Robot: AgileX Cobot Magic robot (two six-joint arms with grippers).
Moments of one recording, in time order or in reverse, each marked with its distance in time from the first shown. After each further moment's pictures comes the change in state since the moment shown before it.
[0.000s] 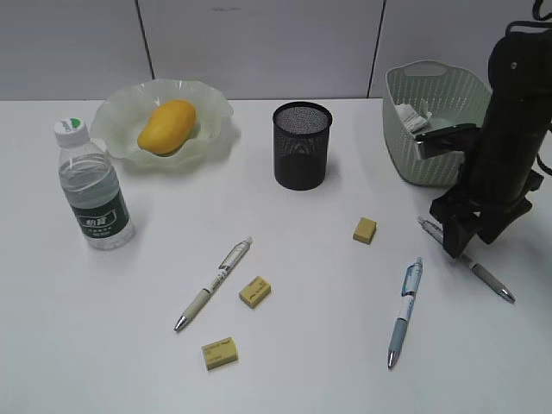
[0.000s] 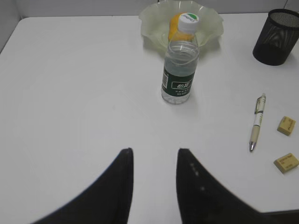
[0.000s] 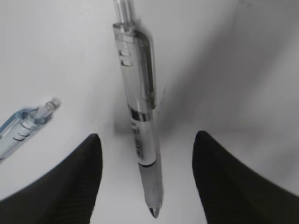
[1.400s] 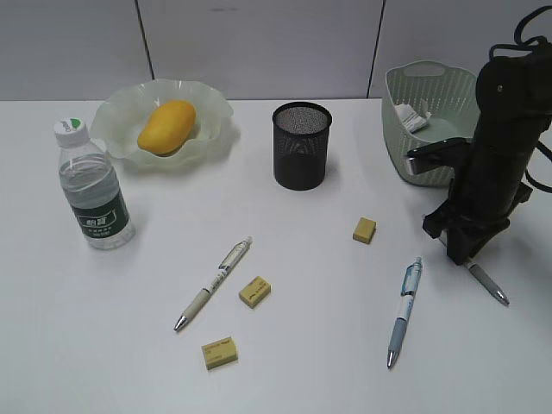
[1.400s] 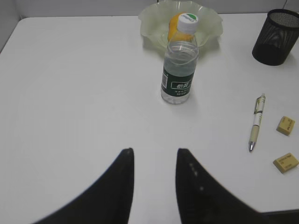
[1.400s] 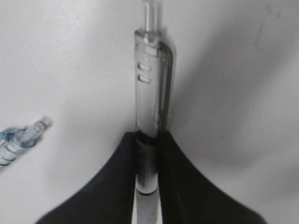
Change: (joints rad) left arm 0.000 0.000 0.000 0.000 0.000 0.000; right arm 0.017 0.041 0.041 -0.019 -0.081 -0.004
